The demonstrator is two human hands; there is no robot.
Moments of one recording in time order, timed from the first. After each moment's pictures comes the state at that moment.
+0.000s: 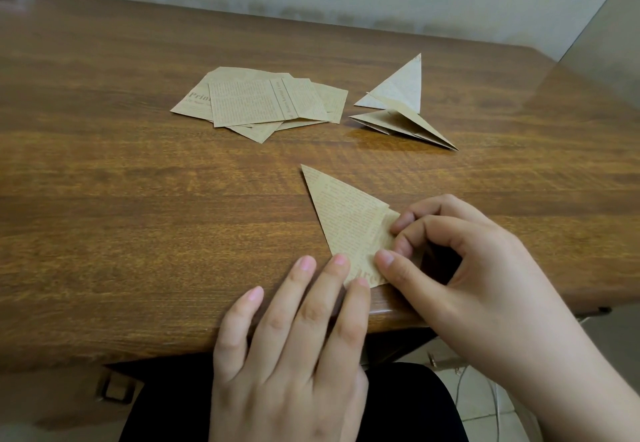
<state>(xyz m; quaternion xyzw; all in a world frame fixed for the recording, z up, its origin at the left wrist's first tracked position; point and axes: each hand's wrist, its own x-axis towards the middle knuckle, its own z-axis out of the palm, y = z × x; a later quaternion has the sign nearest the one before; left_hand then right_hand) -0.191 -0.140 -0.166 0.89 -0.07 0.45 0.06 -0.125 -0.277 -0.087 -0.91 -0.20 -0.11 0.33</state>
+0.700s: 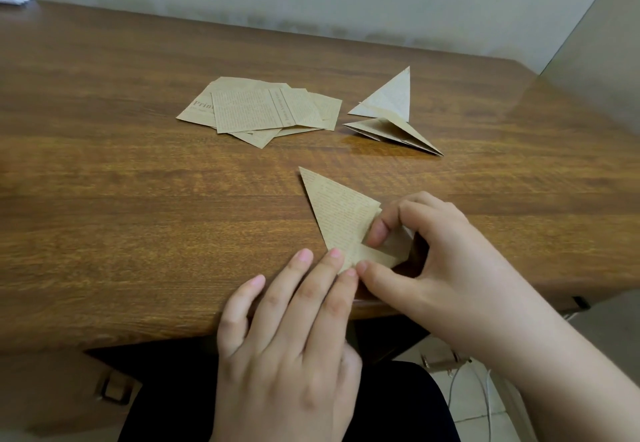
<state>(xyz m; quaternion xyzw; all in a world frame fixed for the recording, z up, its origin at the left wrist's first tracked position) -0.197 -0.141 -0.153 0.89 -0.06 0.43 0.15 -0.128 -0.271 -0.077 -0.93 -0.22 -0.05 0.28</state>
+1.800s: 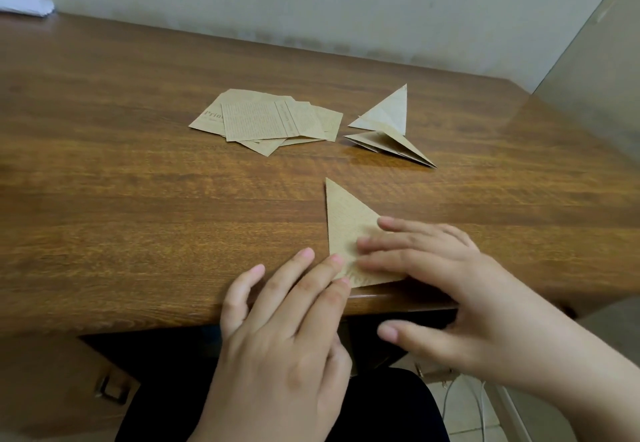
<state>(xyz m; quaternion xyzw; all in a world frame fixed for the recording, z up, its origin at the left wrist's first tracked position) -0.203 -0.130 -0.139 0.90 -0.11 0.36 0.23 -0.136 -0.310 -0.069 -0.88 -0.42 -0.01 0.20</state>
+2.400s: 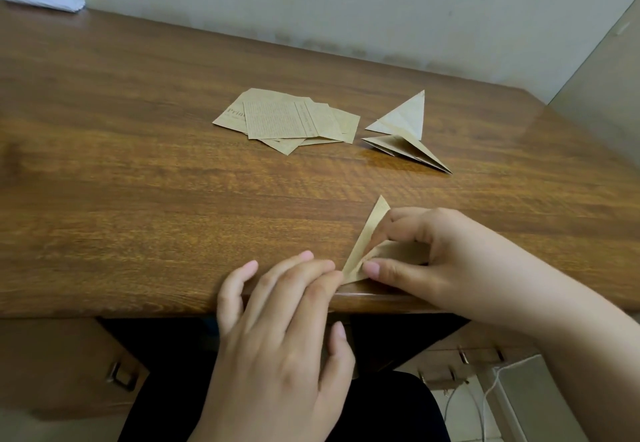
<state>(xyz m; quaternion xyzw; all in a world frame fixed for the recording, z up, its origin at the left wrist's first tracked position) -0.214 -0.120 -0.136 0.90 -0.07 0.34 0.26 -0.115 -0.274 -0.047 -0.91 -0.35 0.11 0.22</state>
